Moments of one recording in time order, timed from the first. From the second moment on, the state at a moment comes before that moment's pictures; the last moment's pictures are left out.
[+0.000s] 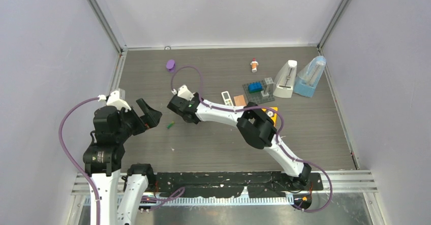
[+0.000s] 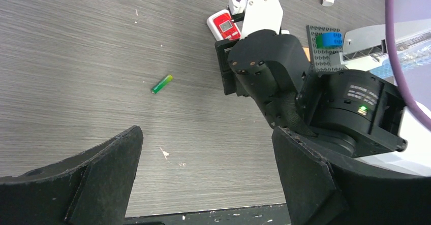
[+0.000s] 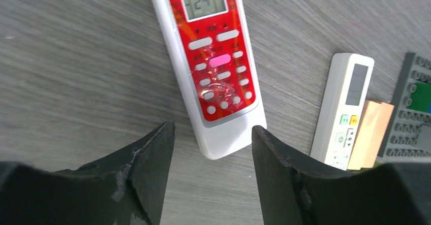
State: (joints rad) left arm 0.03 0.56 0.99 -0.96 0.21 -0.44; right arm 1.08 2.37 1.95 -0.73 0.72 0.34
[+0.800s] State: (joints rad) left arm 0.03 0.56 0.96 -0.93 0.29 -0.45; right arm 0.85 1.81 1.25 -0.58 0.44 0.48
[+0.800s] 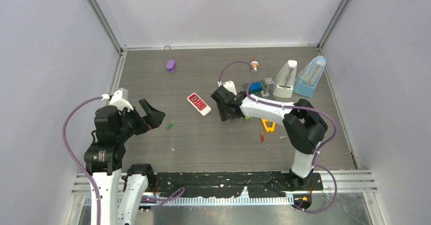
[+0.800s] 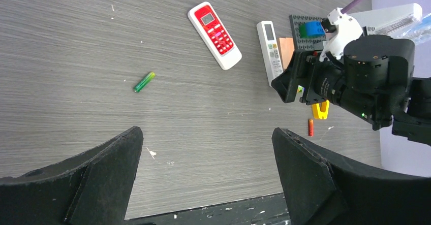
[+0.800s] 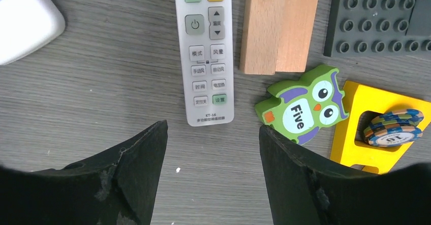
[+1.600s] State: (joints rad) left arm 0.03 0.57 0.96 -0.89 0.35 -0.46; right arm 0.76 1.89 1.22 -0.45 0.33 0.49
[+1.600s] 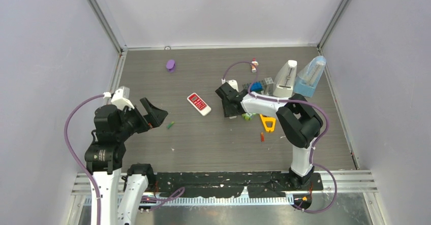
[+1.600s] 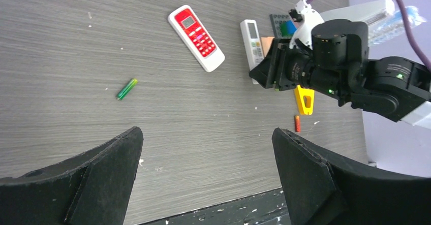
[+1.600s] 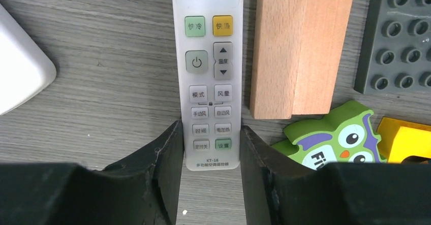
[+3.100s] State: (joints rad) left arm 0.01 0.57 0.75 0.15 0.85 -1.21; right arm 0.92 1.44 0.95 0.86 -0.78 1.44
